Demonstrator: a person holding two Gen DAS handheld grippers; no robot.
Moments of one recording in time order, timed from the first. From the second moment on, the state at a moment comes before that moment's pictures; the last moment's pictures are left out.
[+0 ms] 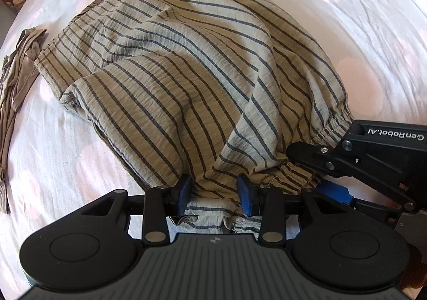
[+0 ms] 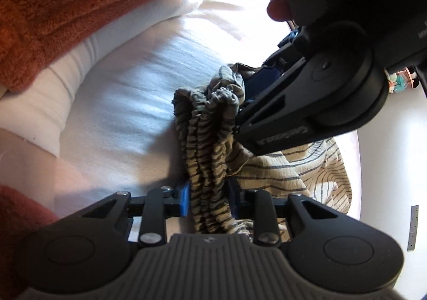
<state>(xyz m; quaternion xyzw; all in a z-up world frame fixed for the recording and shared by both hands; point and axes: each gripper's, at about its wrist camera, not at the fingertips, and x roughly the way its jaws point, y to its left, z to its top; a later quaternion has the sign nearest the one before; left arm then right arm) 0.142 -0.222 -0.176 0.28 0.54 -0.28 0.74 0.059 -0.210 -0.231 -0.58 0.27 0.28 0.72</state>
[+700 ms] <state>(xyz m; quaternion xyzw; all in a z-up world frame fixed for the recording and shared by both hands) 0.100 -0.183 -0.088 0.32 0.32 -0.43 0.79 0.151 -0.260 -0.144 -0.35 0.40 0.32 0.78</state>
